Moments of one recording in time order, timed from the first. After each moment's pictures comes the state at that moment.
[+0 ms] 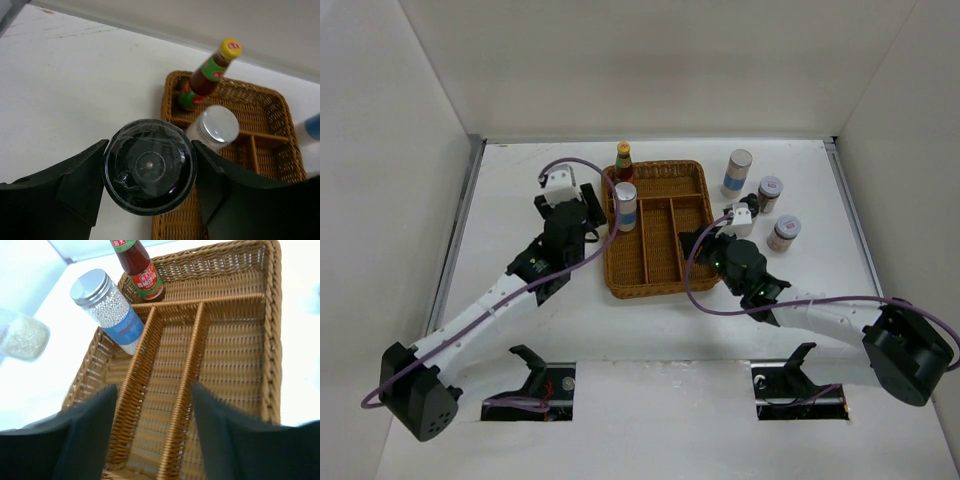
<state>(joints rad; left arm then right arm) -0.61 1.05 0.84 -0.05 -0.69 -0.41 0.77 1.22 0.49 0.61 0.37 0.45</state>
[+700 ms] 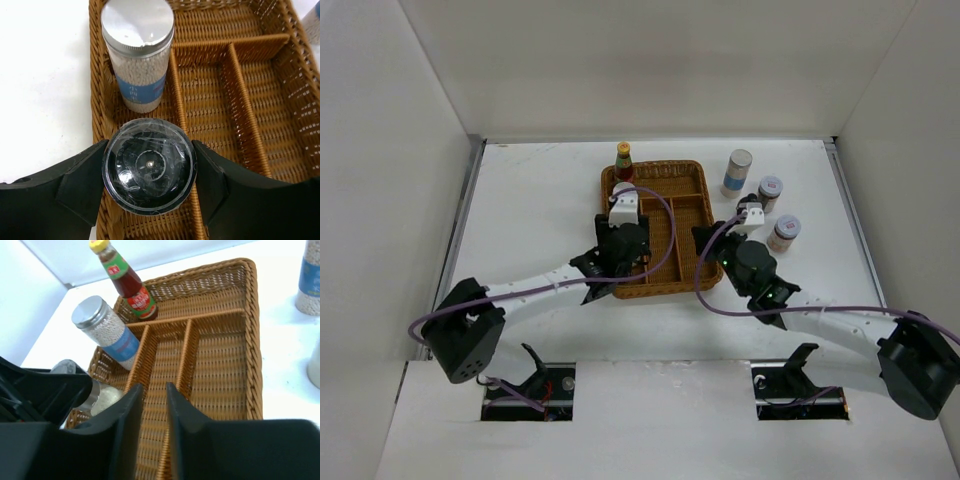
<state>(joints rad) -0.87 1.39 0.80 0.11 -0.73 -0.41 0.76 1.13 0.48 0.58 0.42 0.47</state>
